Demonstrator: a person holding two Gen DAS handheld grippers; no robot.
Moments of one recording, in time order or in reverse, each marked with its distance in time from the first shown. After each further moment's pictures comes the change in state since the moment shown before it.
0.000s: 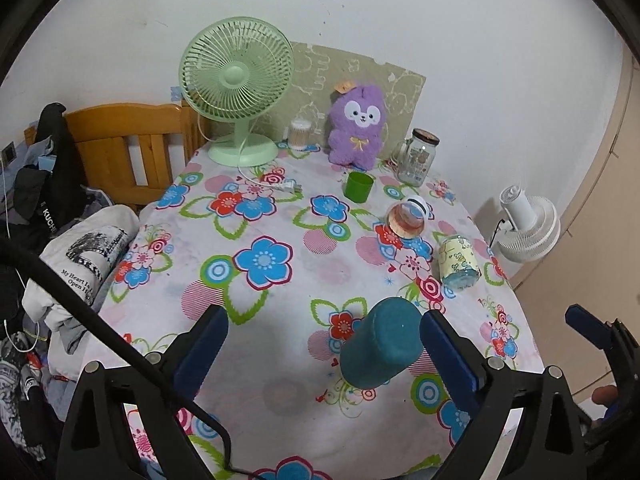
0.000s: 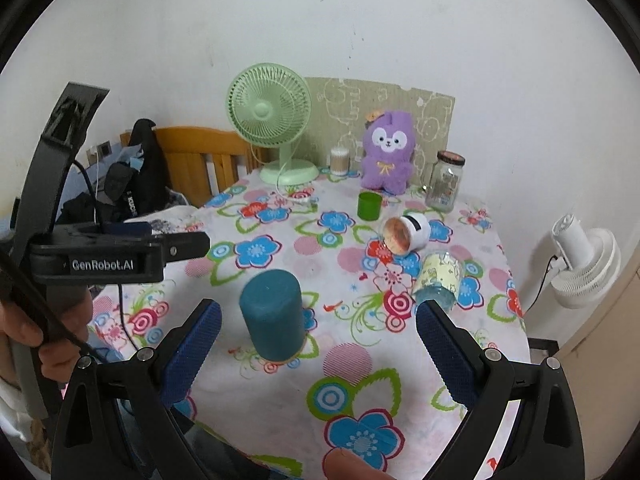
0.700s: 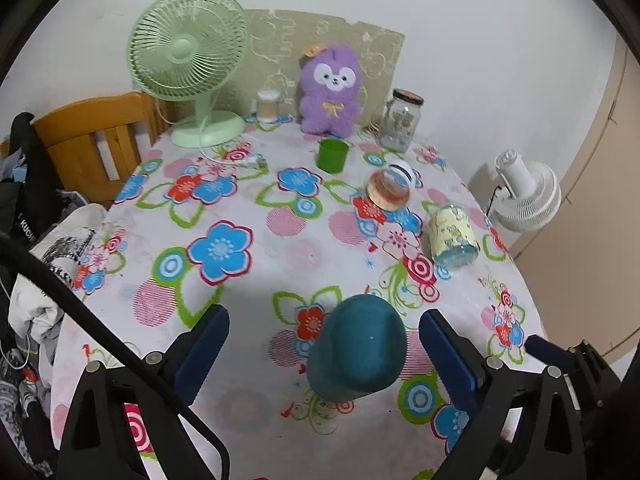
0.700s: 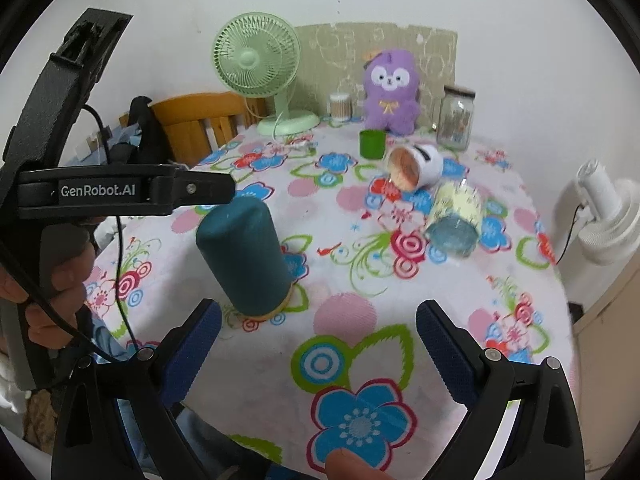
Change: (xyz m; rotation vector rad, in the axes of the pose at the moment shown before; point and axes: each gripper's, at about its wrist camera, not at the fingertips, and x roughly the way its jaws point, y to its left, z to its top) left arm 0.058 -0.037 0.003 0.065 0.101 -0.019; right arm 0.052 -0.034 -0.045 0.054 0.130 0.069
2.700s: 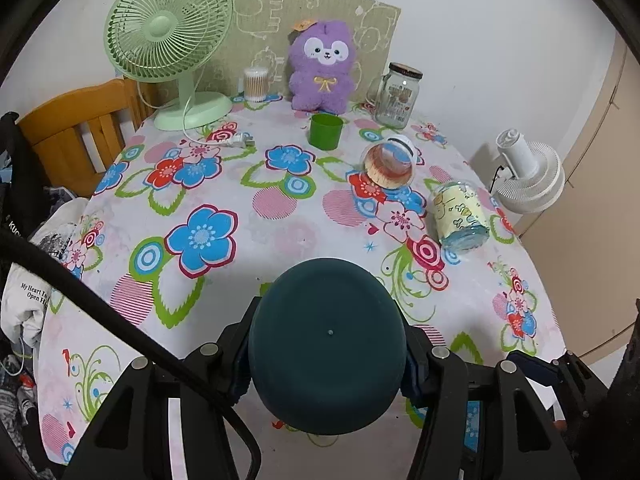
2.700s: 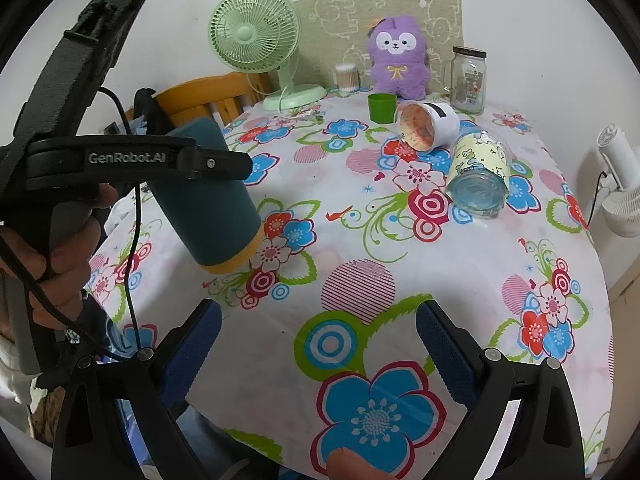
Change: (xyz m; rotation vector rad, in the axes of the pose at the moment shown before) left arm 0.040 -0.010 -0.006 0.037 0.069 -0.006; right arm 0.037 -0.012 -0.026 0.058 0.071 0.094
